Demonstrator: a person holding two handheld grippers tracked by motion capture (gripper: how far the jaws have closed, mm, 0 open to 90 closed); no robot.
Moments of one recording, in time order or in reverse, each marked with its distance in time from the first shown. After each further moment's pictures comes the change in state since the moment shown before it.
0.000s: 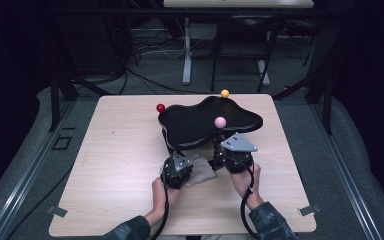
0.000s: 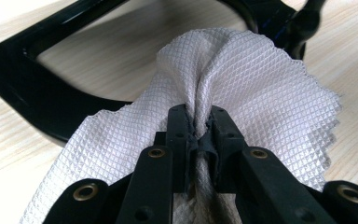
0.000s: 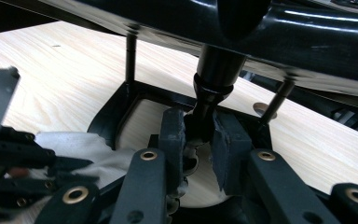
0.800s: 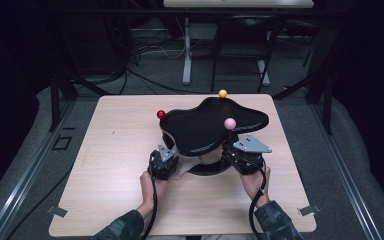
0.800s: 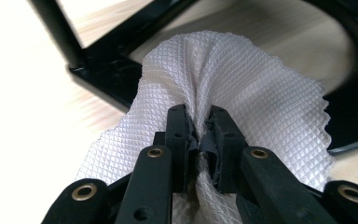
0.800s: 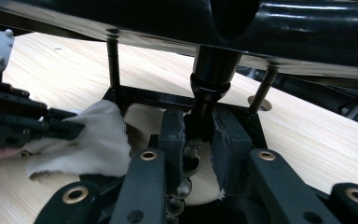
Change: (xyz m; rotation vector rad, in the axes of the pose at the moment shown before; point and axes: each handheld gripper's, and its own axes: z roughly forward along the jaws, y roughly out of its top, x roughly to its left) left arm 0.048 -0.003 0.000 0.010 0.096 -0.082; right arm -0.022 -0.012 -0.013 -0.019 0.039 0.043
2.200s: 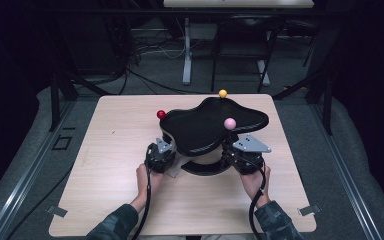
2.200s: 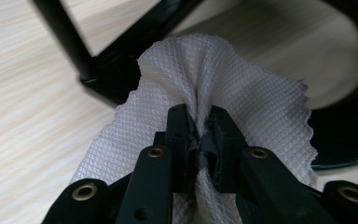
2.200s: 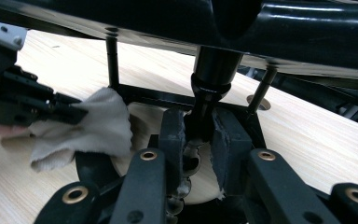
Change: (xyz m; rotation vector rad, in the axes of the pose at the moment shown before) left arm 0.012 0.013 0.004 0.045 -0.040 0.046; right arm 0.001 0.001 0.000 0.012 -0.012 -0.005
